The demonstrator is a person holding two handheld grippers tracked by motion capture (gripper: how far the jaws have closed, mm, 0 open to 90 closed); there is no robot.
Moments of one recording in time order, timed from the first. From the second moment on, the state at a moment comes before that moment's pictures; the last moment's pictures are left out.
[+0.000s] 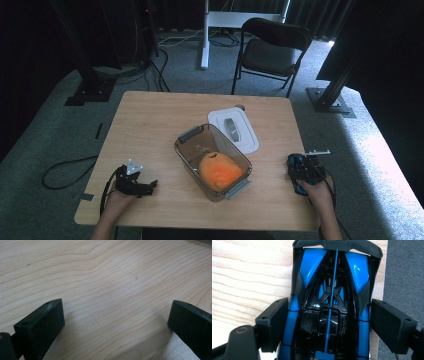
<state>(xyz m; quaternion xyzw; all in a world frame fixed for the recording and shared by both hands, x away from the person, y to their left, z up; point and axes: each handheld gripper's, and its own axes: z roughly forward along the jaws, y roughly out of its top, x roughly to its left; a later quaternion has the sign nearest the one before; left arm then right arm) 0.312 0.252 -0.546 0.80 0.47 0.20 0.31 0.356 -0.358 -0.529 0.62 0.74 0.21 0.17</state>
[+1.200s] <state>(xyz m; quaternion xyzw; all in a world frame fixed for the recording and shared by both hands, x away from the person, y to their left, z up) 0.312 0.252 -0.546 0.80 0.48 0.20 0.31 0.357 -0.348 -0.504 0.59 0.75 0.23 0.18</state>
